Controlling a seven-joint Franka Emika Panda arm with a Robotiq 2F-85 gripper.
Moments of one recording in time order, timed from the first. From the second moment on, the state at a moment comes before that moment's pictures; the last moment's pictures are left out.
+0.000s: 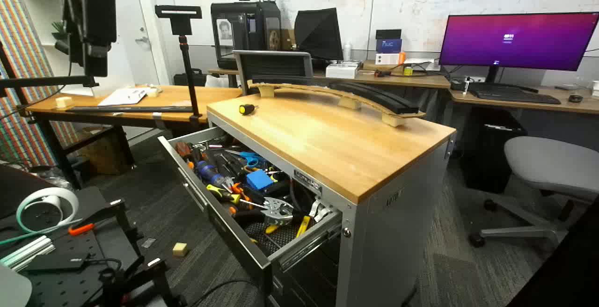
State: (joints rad) arm -0.04 -0.87 -0.11 -2.64 -0.07 1.54 -0.15
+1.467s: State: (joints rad) arm 0.17 -0.24 0.21 -2.42 -0.05 2.02 -0.05
